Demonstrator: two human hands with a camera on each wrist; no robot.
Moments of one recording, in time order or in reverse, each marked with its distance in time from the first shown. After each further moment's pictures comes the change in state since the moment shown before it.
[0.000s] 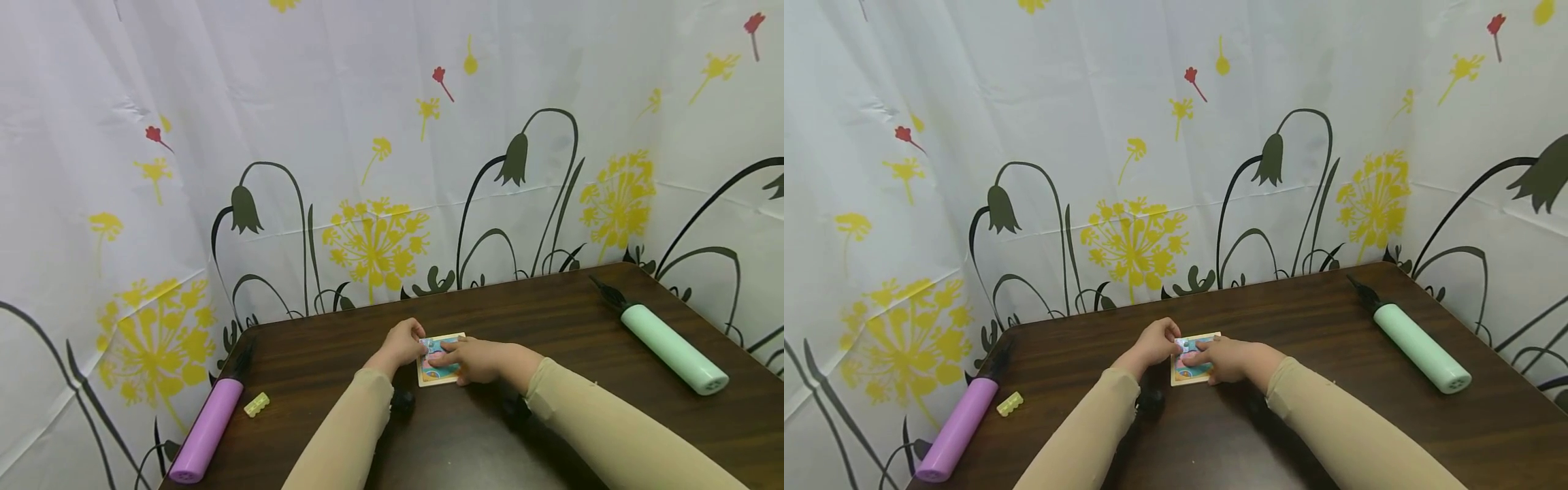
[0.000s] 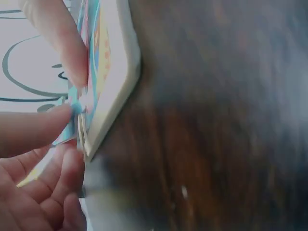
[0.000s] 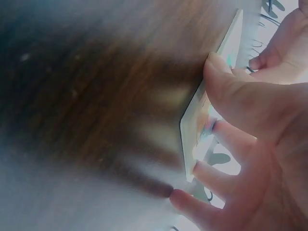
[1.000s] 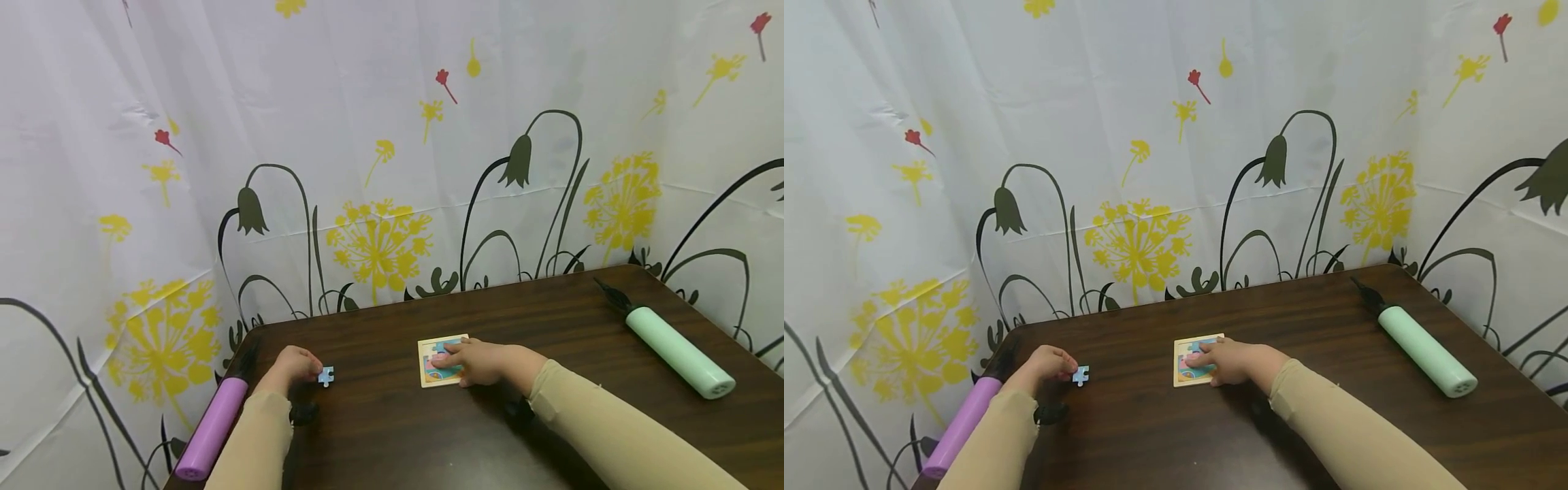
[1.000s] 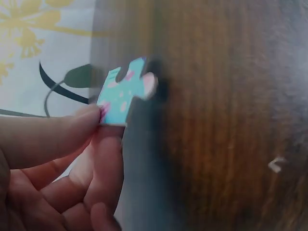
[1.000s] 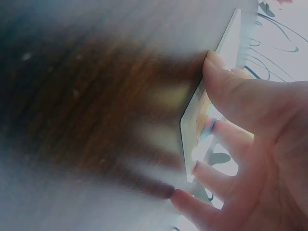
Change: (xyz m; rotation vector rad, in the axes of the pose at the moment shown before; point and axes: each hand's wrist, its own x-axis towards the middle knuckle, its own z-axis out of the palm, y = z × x) left_hand -0.073 -0.136 -0.135 -0.161 0.053 -0.363; right_hand -0.002 -0.001 0.001 0.027 -0.006 -0.005
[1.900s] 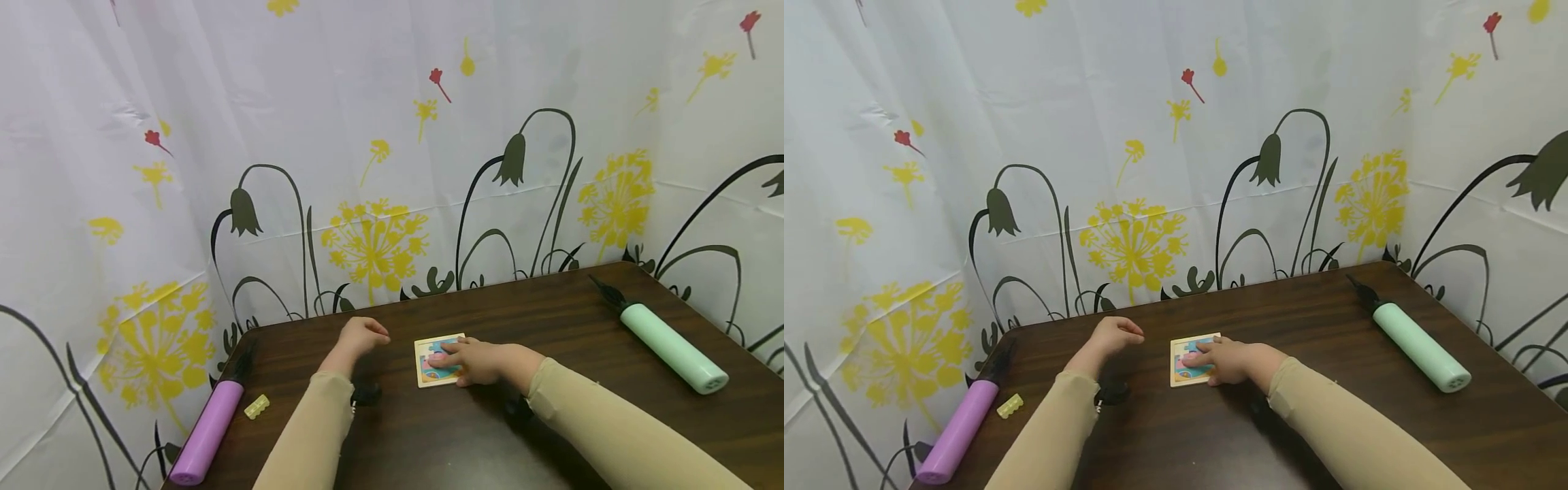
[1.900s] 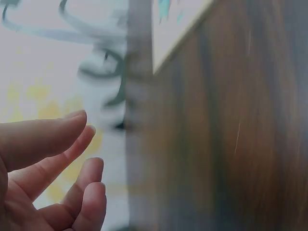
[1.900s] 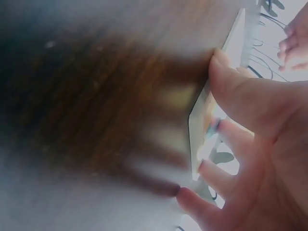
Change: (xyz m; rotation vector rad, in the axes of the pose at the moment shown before) left_hand 0.001 0.111 0.085 0.132 0.057 0.237; right_hand -0.001 0.001 0.000 0.000 -0.024 0.054
